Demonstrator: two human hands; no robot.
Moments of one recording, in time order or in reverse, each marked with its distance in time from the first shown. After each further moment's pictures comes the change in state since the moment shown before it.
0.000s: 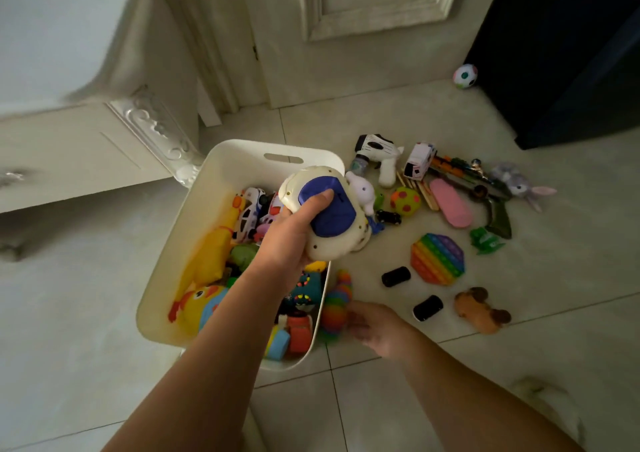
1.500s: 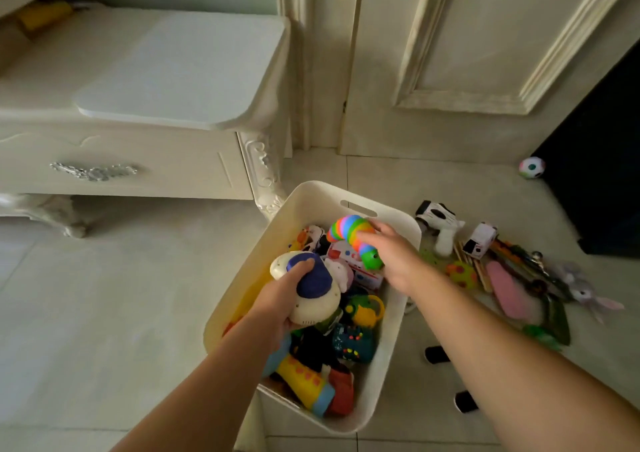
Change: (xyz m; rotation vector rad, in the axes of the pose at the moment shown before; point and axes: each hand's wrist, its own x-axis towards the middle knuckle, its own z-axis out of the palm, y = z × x) left_hand 0.006 -0.014 -0.123 -0.088 0.470 -0.315; right_hand -0.038 -0.175 0.144 -0.494 -0.065 -0.566
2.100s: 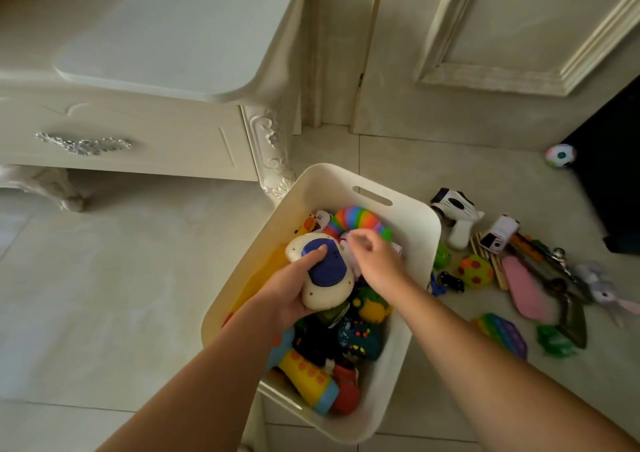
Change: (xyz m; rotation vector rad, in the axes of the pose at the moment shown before) left_hand 0.021 0.003 0.005 -0.145 -0.190 -0.111; right_hand 0.002 0.026 0.030 -0.518 0.083 -0.190
